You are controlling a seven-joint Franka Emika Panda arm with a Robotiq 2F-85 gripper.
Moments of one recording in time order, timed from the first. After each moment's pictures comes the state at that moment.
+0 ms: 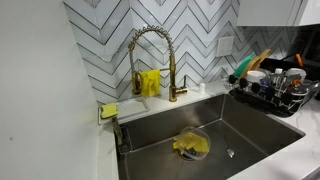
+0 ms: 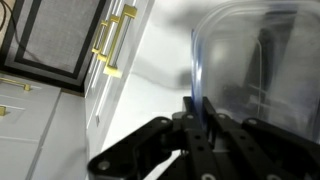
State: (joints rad) arm -0.39 0.63 -0.30 -1.12 0.54 1.64 -0.20
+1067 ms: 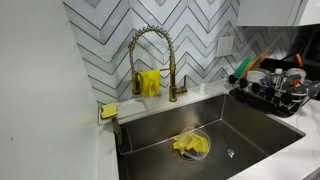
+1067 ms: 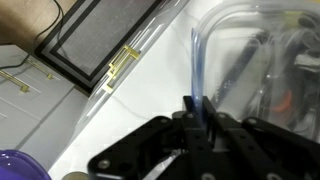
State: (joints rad) arm -0.26 0.38 -0.29 -1.13 0.29 1.37 -0.31
